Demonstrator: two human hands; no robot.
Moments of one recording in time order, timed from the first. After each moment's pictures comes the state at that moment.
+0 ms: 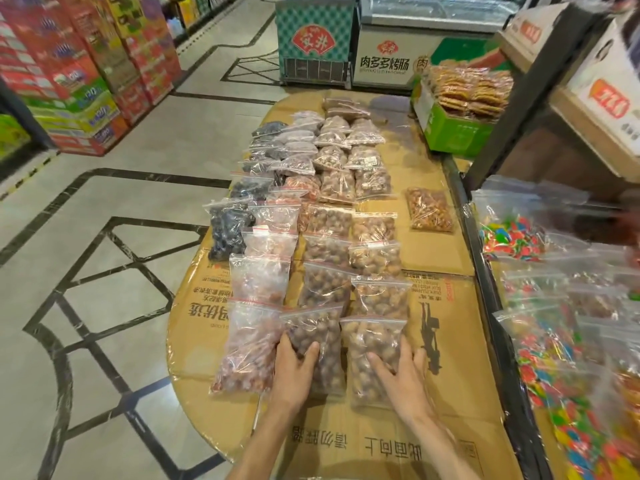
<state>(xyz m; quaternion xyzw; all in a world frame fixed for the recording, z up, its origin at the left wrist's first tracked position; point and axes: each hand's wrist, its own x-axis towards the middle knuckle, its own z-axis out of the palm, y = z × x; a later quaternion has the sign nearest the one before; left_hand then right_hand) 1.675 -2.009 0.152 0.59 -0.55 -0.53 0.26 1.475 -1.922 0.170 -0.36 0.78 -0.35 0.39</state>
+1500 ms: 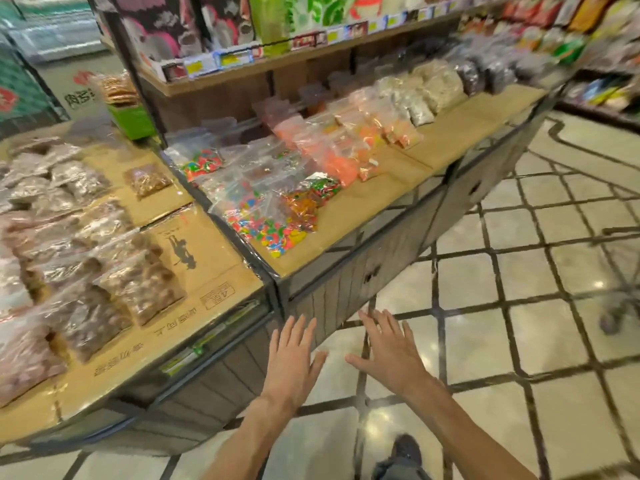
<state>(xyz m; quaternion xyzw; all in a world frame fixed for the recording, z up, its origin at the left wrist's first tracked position) 1.563 -1.544 0.219 0.14 -0.98 -0.14 -0.10 1.458 -1.354 0.232 -0.26 0.94 -0.10 0.18</state>
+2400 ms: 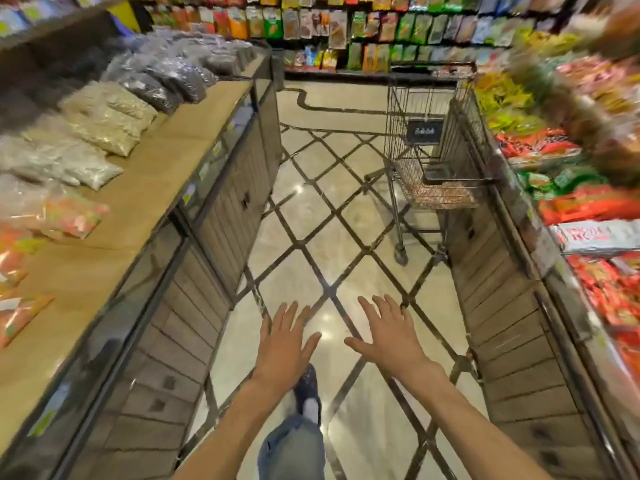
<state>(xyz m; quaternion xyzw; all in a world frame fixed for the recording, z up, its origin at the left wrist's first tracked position) 1.068 -1.086 0.196 -0.23 -0.96 -0.13 -0.10 1.124 -0.861 0.226 0.10 0.98 -0.11 0.14</state>
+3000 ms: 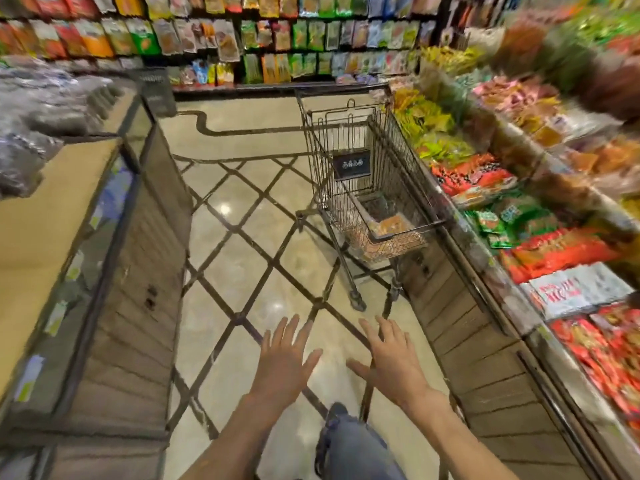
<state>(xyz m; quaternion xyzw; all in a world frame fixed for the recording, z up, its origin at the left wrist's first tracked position) 0.686 -0.847 0.188 -0.38 -0.91 -0.09 -0.16 0.821 -0.657 0.227 0.28 0.93 -0.16 0.15</state>
